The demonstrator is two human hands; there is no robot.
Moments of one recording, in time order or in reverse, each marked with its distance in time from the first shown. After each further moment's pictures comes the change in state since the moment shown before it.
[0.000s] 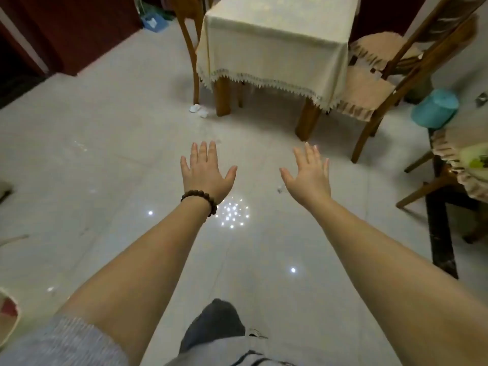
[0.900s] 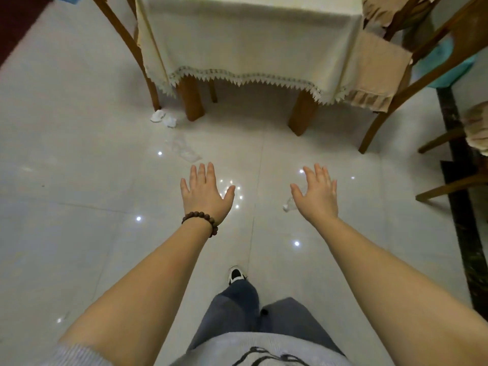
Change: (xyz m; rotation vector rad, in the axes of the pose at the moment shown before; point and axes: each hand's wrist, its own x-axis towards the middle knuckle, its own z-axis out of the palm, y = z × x) left_hand 0.398 -0.004 0.117 0.087 -0.298 0.110; right_hand 0.350 0.028 0.126 0.029 -0.078 0.363
